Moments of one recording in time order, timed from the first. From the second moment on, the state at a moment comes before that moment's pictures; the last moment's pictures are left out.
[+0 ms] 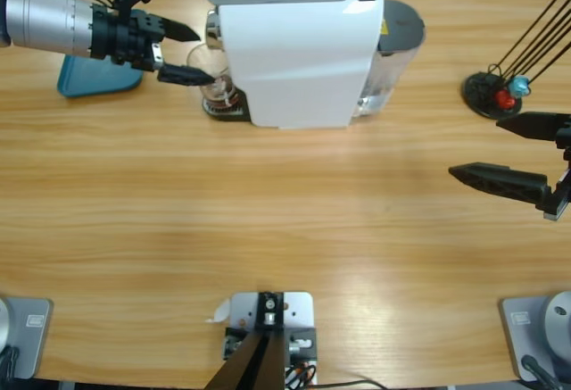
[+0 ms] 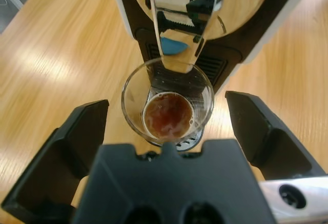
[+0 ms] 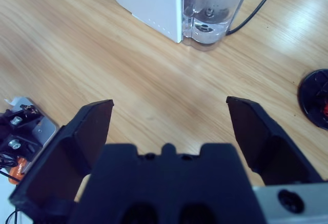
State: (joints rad) arm 0 -0.43 1.88 -0.99 -0.06 -0.70 0.65; arm 1 0.74 0.99 -0.63 0.33 -0.01 0.12
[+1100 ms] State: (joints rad) arm 0 -0.47 1.94 -1.01 -0.06 -0.62 0.65; arm 1 0.74 1.00 -0.63 0.33 -0.01 0.12
